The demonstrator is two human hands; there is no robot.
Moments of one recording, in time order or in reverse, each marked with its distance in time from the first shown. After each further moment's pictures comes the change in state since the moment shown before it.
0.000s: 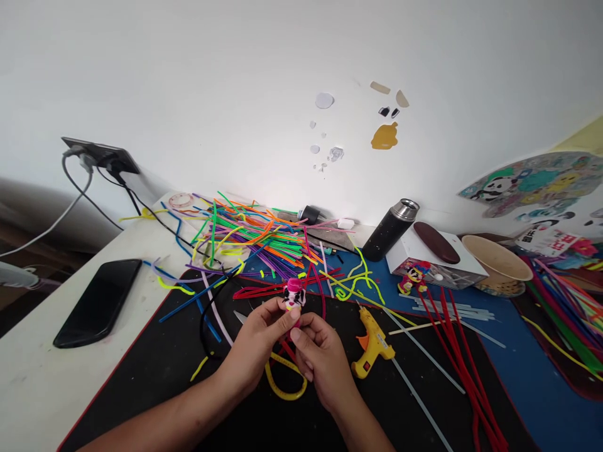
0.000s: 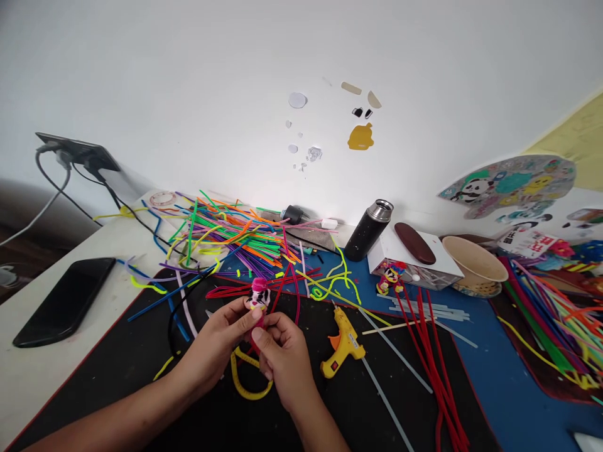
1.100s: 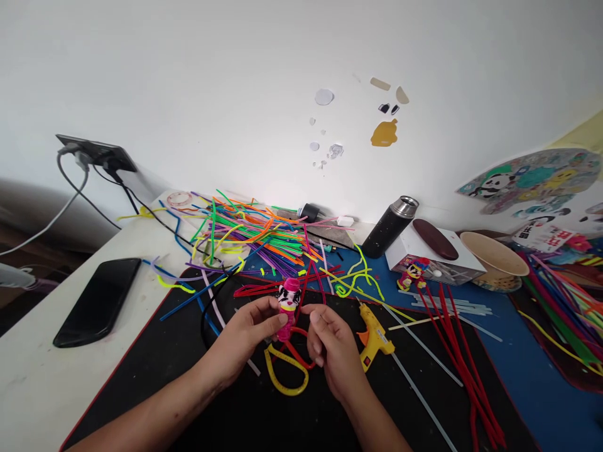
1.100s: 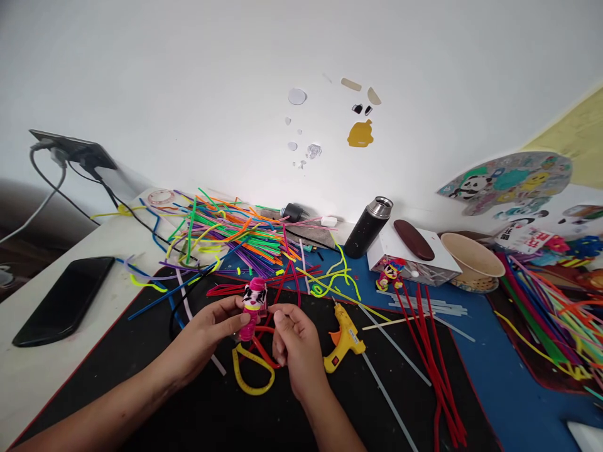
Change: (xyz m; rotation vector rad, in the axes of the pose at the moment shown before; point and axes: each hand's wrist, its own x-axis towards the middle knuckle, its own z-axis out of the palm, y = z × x) left_hand -0.001 0.014 -0.027 0.157 -0.057 -0.052; right_hand -0.001 -0.012 -0.009 -0.067 0.119 -0.033
